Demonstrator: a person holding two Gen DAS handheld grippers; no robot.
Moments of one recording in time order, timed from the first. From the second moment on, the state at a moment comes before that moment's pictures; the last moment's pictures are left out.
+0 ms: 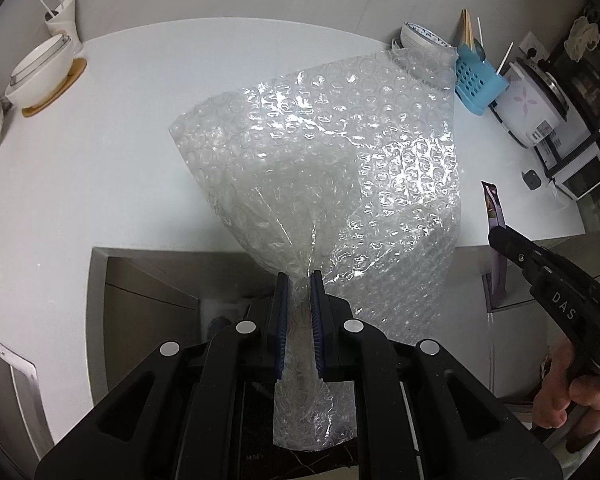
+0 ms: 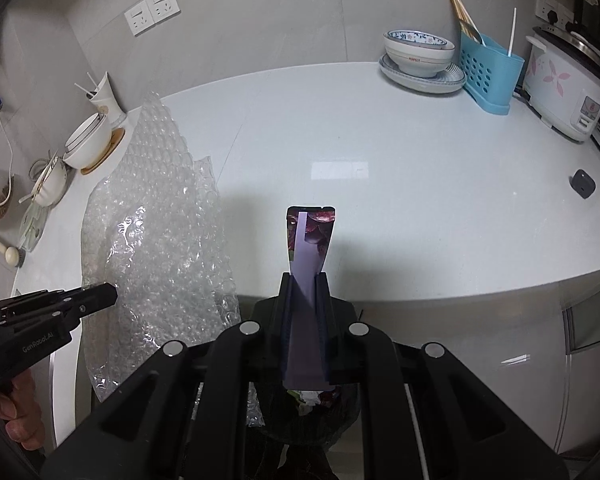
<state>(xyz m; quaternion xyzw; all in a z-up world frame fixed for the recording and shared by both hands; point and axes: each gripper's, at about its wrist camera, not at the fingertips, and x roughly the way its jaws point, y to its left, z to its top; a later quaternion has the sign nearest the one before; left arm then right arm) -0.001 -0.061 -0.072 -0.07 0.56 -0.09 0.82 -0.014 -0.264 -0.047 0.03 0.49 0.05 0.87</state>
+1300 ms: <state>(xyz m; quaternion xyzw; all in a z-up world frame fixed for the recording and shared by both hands) -0.075 -0.091 -0.267 -0.06 0.60 -0.08 0.80 -0.071 -0.267 -0.213 0.04 0.54 0.10 0.83</state>
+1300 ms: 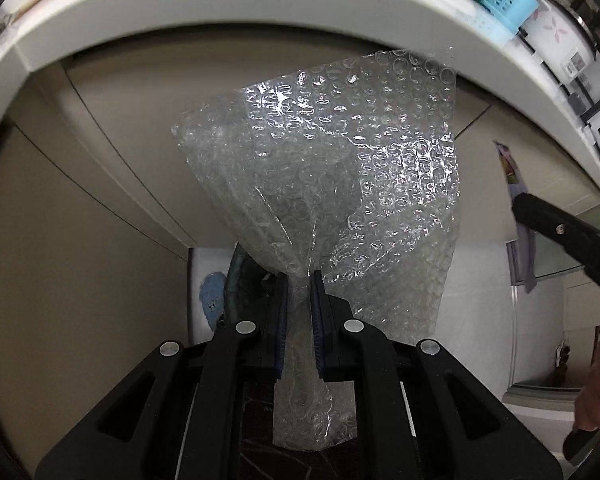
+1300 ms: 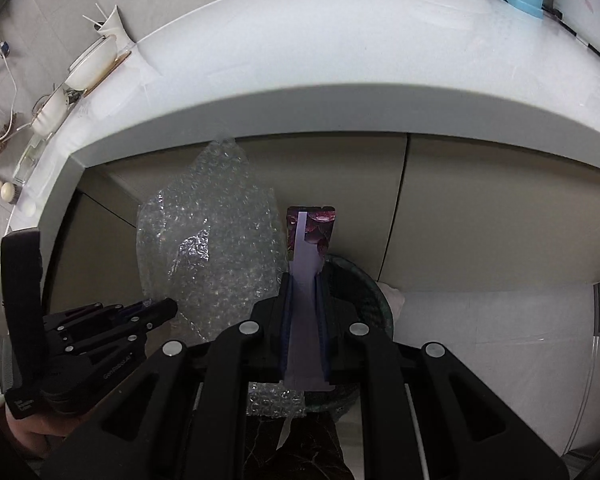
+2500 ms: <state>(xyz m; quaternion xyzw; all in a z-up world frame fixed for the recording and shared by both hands) -0.052 -0.106 -0.288 -0.04 0.58 -0.07 0.81 -0.066 -0.252 -0.263 0.03 0.57 0.11 0.81</state>
